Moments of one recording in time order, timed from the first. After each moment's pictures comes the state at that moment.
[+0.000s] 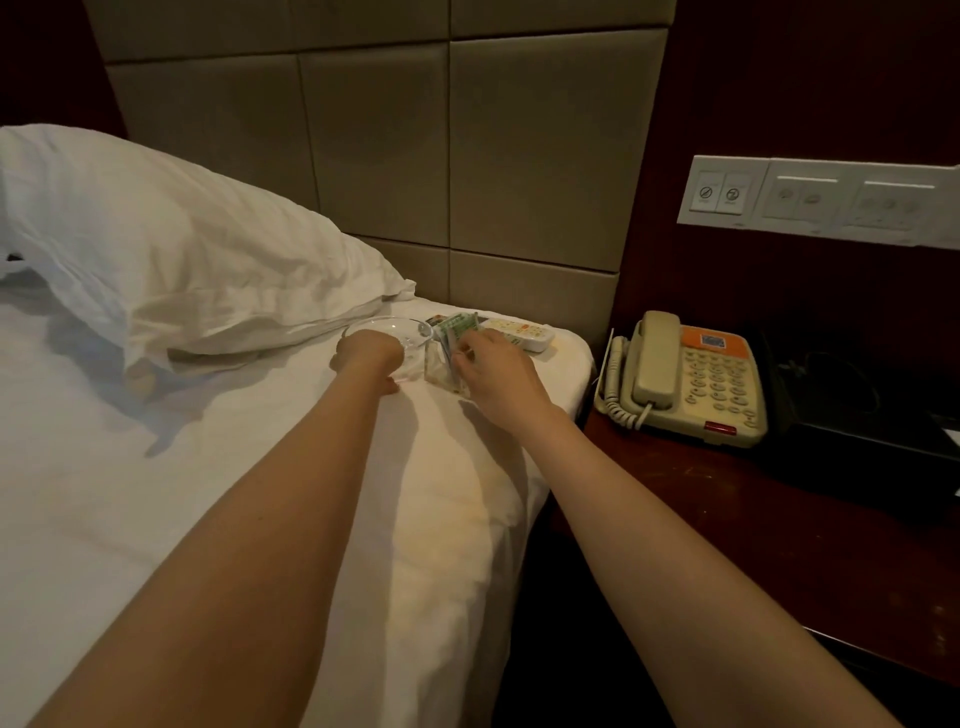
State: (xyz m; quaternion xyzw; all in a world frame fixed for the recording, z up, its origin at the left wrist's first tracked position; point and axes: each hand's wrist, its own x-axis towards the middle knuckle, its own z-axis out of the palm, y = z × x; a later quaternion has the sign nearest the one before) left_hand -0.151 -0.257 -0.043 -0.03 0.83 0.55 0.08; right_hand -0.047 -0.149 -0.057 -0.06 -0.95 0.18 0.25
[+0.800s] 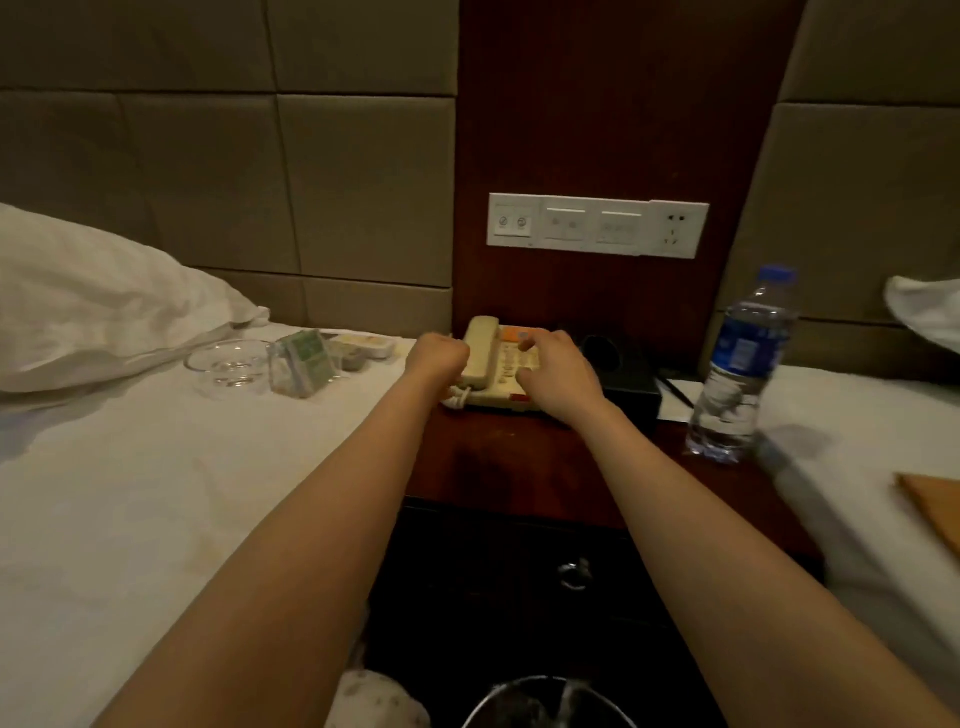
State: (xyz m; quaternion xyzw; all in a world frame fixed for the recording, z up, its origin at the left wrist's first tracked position) left_hand 0.055 -0.134 -0.004 0.24 0.78 0.55 0.18; right_hand 0.156 -0.037 -0.018 -0.28 -0.91 0.17 0.25
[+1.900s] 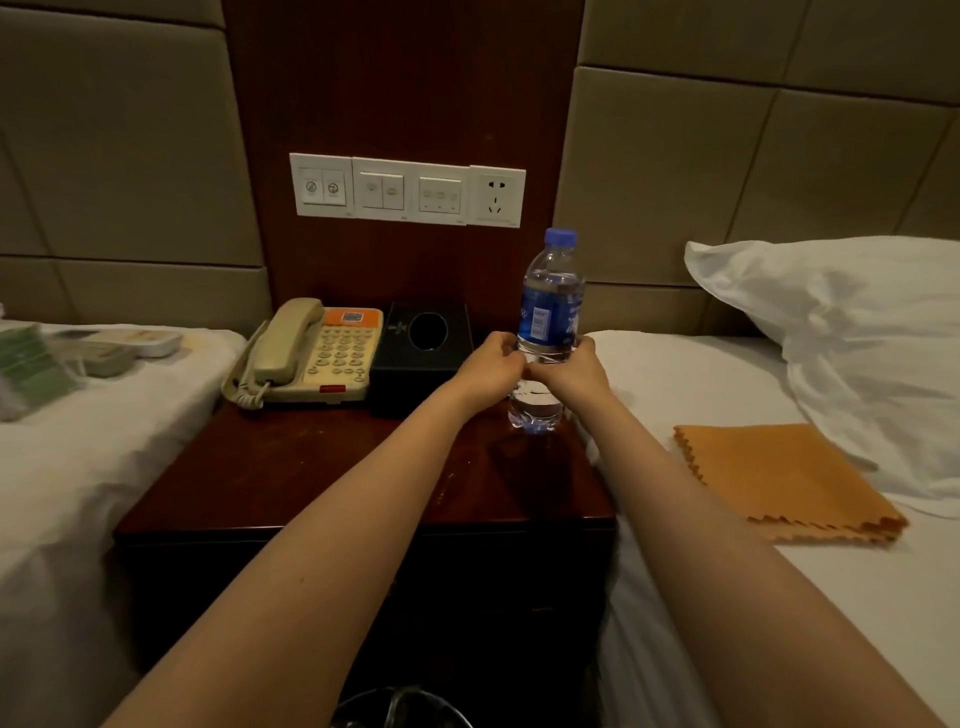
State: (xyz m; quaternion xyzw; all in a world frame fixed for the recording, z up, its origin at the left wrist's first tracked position) left_hand 0.220 0.032 -0.030 0.47 0.71 0.46 0.26; right_hand 0.310 0.102 -0.041 -0.45 -0.72 0.40 0.35
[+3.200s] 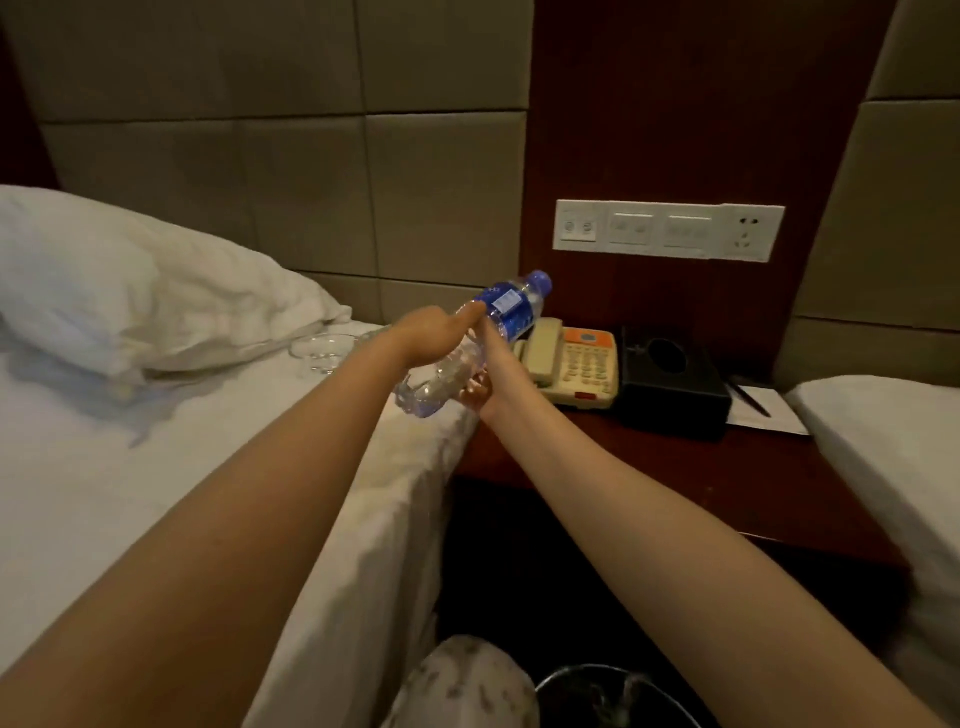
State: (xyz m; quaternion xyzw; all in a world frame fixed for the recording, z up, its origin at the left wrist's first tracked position) left_hand 0.031 -0.230 0.032 0.35 0.87 0.33 0.07; right_hand 0.081 -0.162 -0.012 -0.23 -0.45 0.83 0.22
